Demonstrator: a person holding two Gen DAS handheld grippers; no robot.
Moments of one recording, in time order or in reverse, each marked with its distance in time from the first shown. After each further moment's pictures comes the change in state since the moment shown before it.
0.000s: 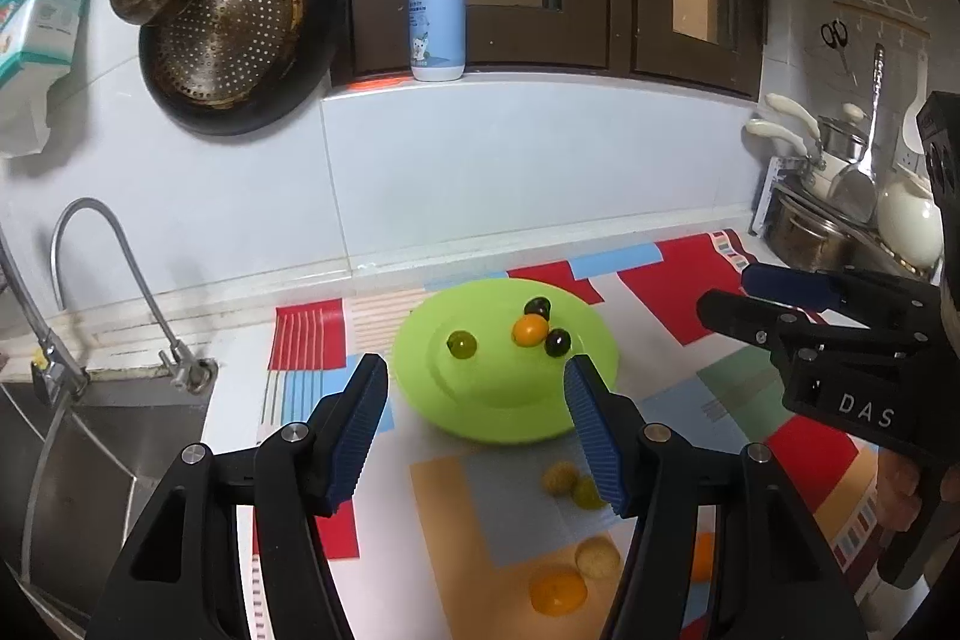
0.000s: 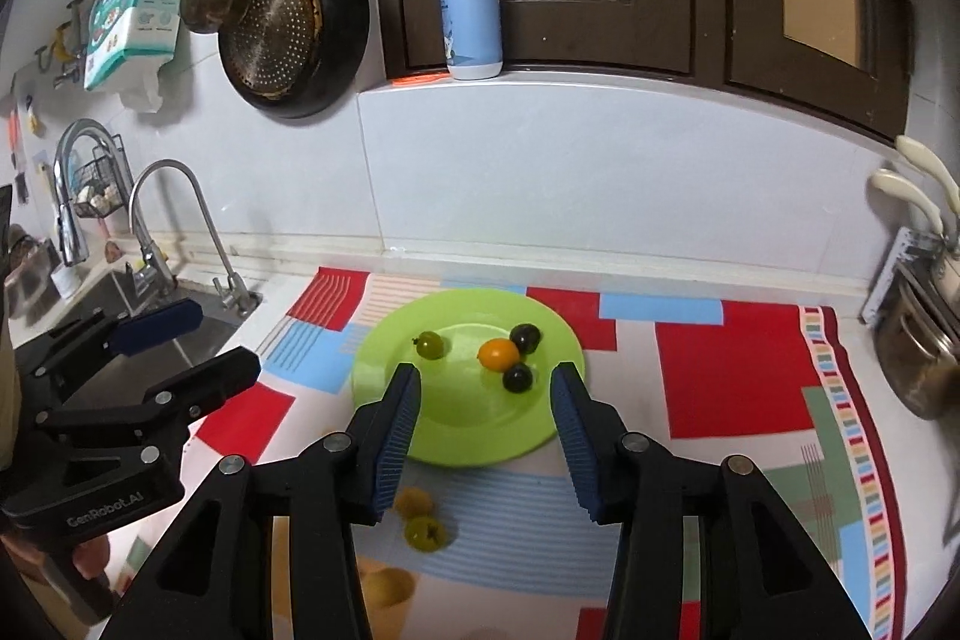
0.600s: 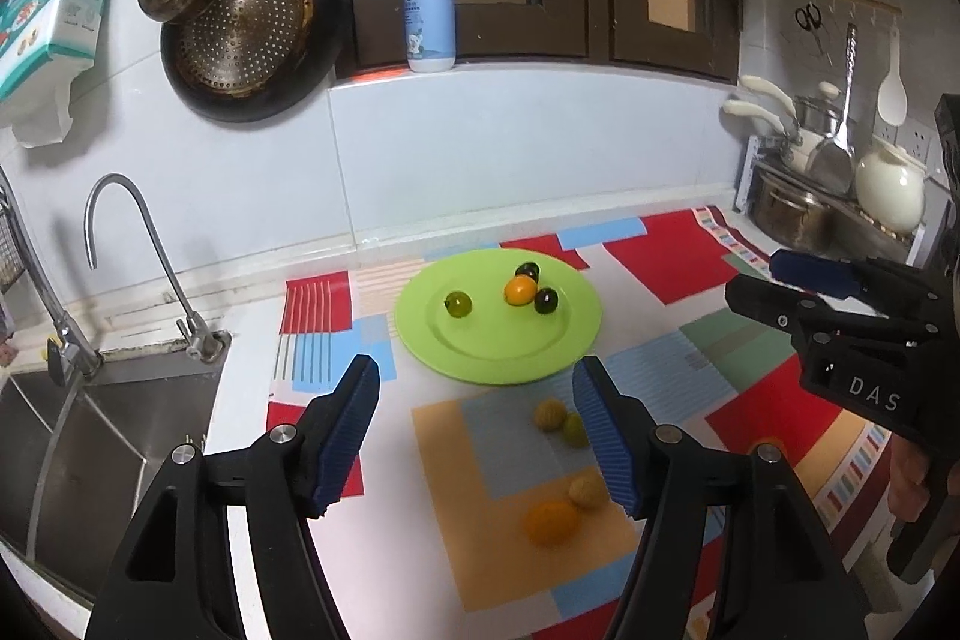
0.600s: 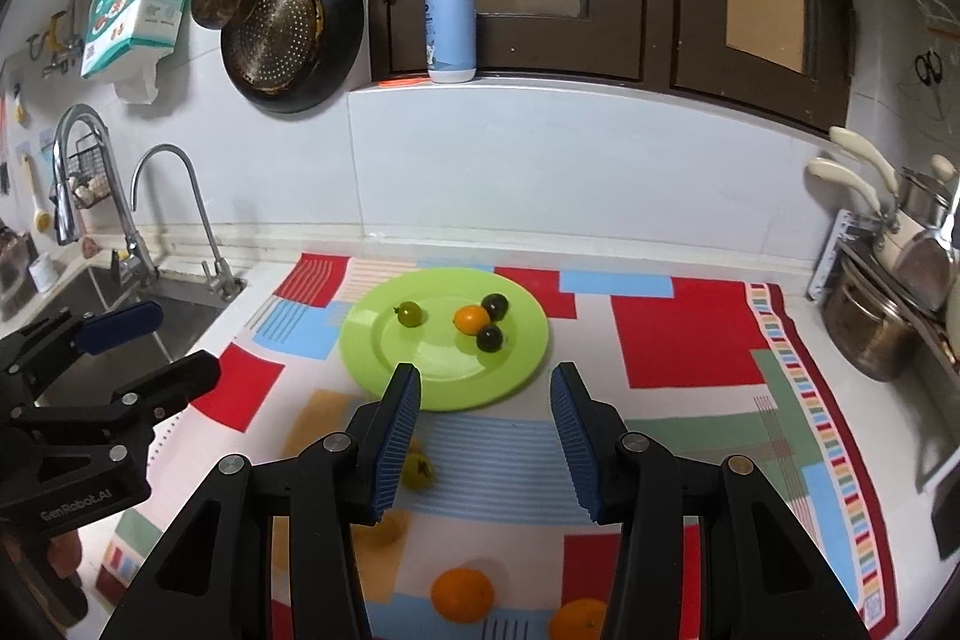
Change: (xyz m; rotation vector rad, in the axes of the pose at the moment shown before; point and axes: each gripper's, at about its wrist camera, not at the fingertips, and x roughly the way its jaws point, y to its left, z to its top) left arm -0.036 -0.006 -0.036 0.031 0.008 -0.007; right arm -0.045 0.012 -0.042 0.008 -0.029 -0.111
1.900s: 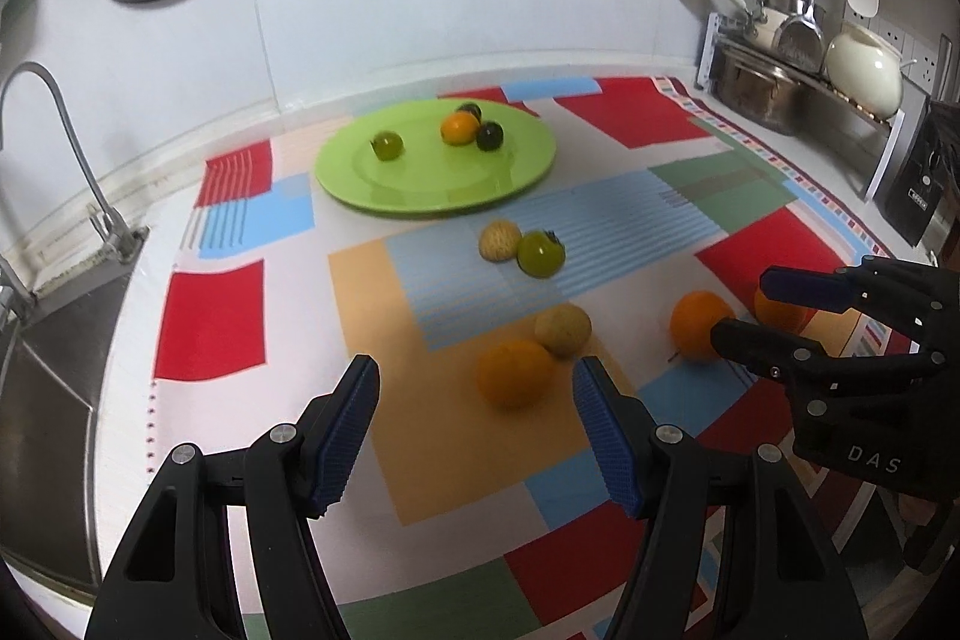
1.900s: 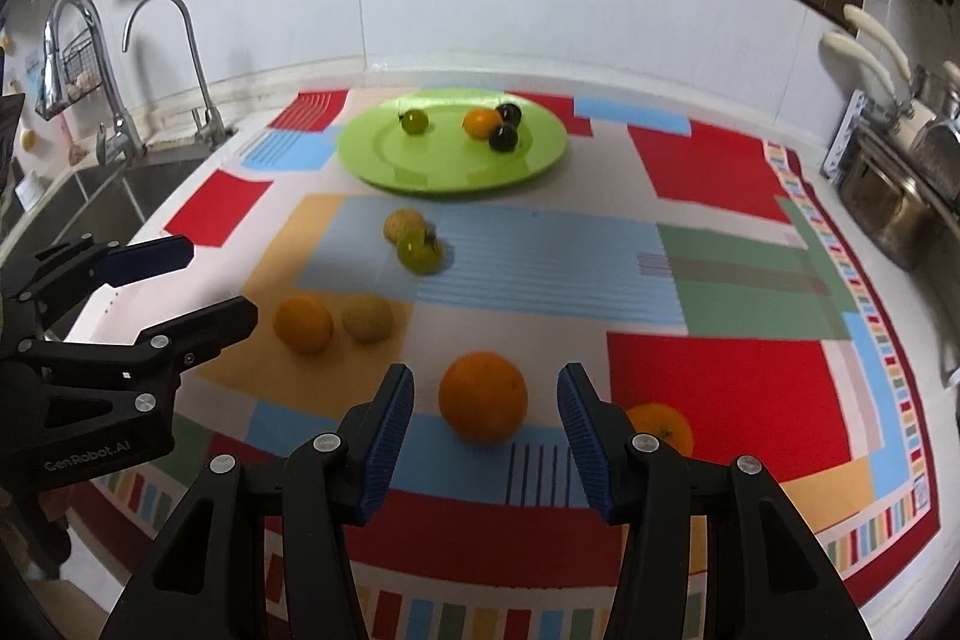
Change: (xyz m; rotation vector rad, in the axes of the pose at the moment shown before) left arm 0.055 -0.021 -0.085 0.059 0.208 -0.116; right arm 0.034 0.010 -0.107 -0.015 0.259 0.006
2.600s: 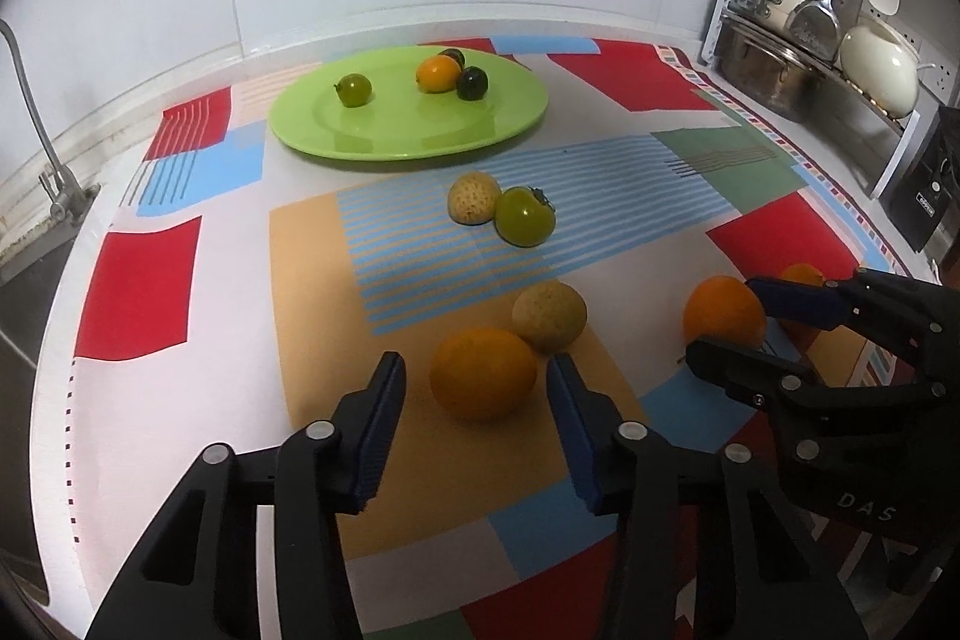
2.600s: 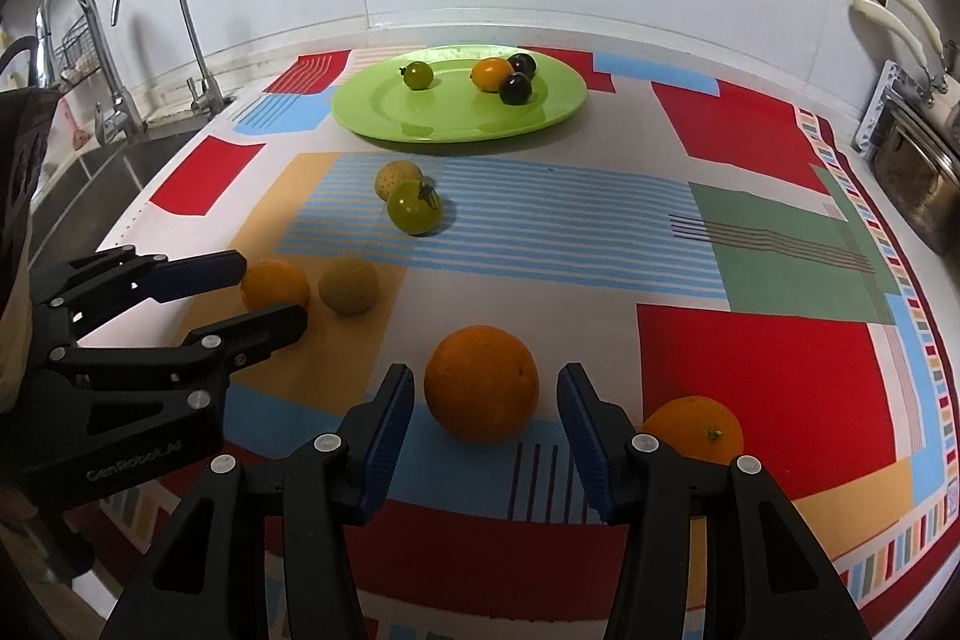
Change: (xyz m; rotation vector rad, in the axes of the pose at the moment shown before) left arm 0.044 -0.005 -0.002 -0.045 0.081 -0.052; right arm 0.035 -0.007 -0.004 -0.004 0.060 0.049
